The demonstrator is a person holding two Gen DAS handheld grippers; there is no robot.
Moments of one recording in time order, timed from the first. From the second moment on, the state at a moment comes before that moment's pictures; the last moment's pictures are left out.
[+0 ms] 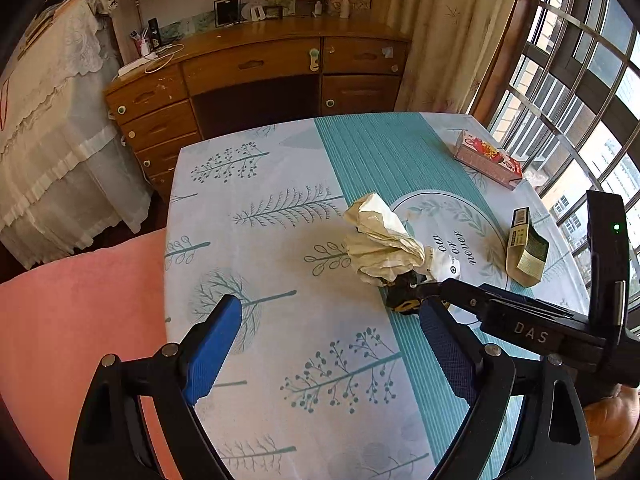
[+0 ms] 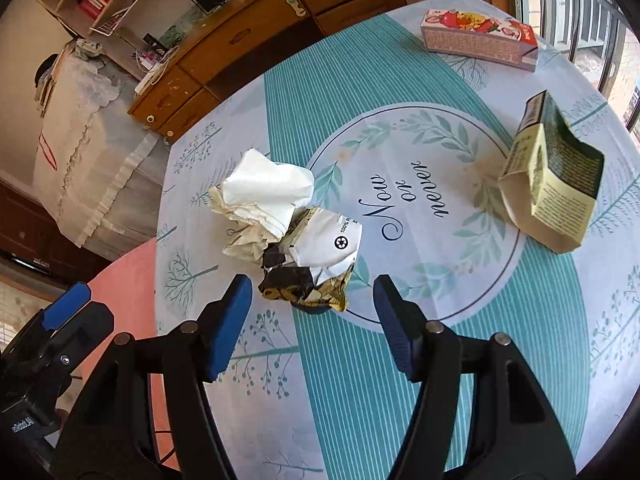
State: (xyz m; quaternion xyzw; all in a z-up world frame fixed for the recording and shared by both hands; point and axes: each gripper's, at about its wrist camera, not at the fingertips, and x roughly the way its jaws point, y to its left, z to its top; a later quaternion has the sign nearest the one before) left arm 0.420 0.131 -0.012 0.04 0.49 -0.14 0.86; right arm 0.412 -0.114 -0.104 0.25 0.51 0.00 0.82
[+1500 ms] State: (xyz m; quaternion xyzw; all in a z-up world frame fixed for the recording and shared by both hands) left arm 0.522 0.034 -0.142 0.05 0.60 -0.17 0.78; right arm 0.383 -0.155 -0.130 0.27 0.49 -0.04 0.83
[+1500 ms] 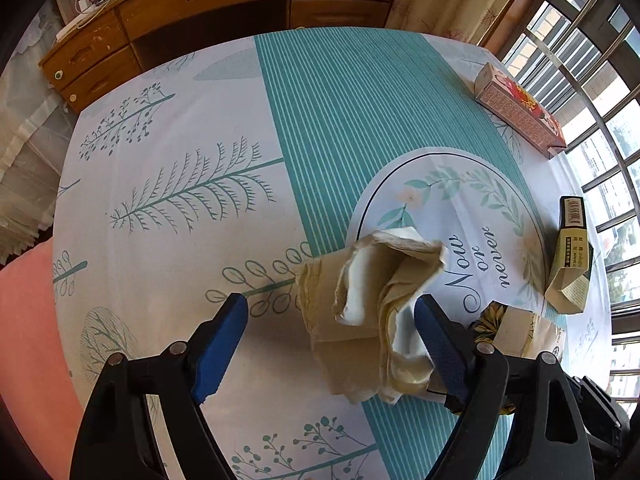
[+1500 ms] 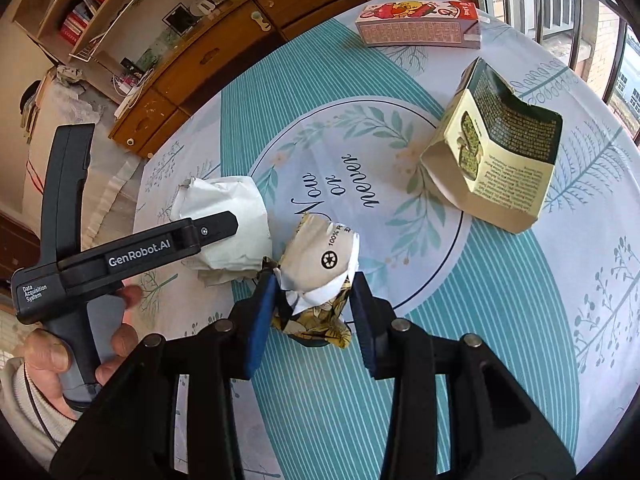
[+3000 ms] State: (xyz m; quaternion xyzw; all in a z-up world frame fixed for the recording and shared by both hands) left arm 0.184 0.039 0.041 0.01 0.48 -0.07 0.88; right arm 0.175 -0.192 0.002 0.20 0.45 0.16 0.86
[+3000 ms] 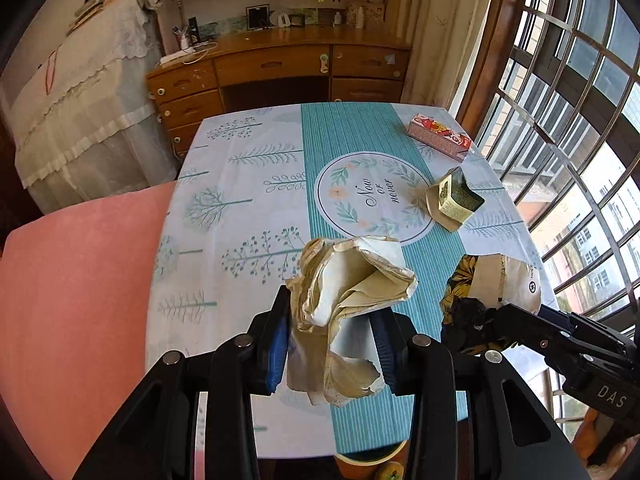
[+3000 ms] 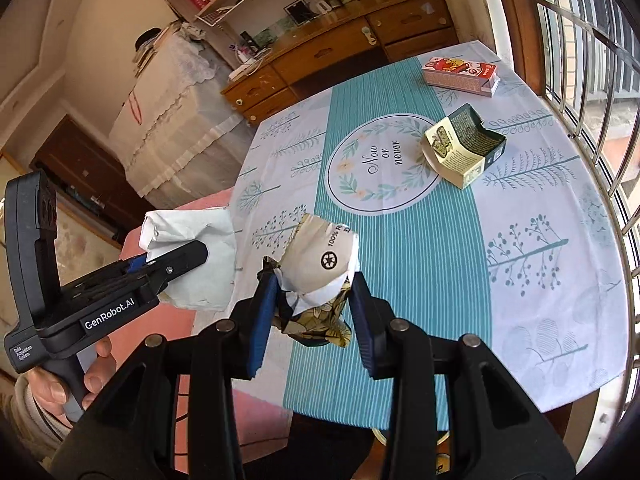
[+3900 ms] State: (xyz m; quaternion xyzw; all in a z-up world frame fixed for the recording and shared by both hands) left arm -0.059 0.005 -0.050 0.04 0.57 -0.07 0.81; right arm -0.054 -0.200 -0.082 0.22 0.54 0.14 0.80
